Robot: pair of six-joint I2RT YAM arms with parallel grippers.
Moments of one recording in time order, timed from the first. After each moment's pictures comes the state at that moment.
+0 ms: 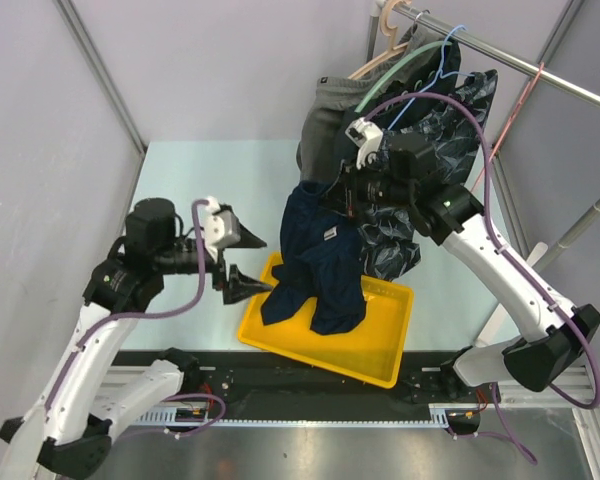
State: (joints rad) left arm -0.35 0.86 1.17 -0.72 0.94 0.31; right arm 0.60 1.38 1.54 -0.50 -0.41 0.29
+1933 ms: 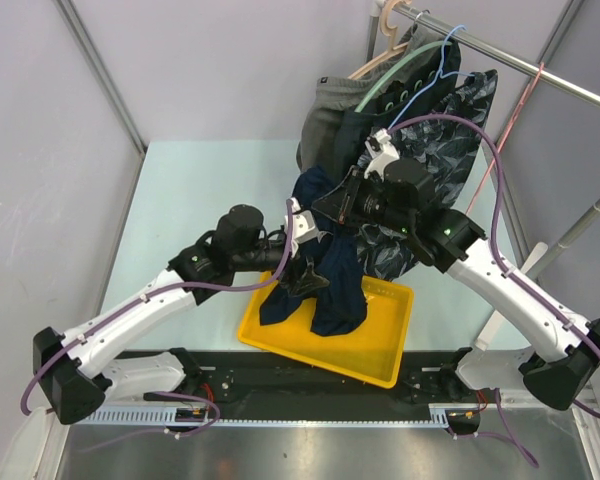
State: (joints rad) left arm -0.81 1.11 1.01 -0.30 0.51 0.09; right arm 0.73 1.25 1.37 -0.38 -0.12 0.74
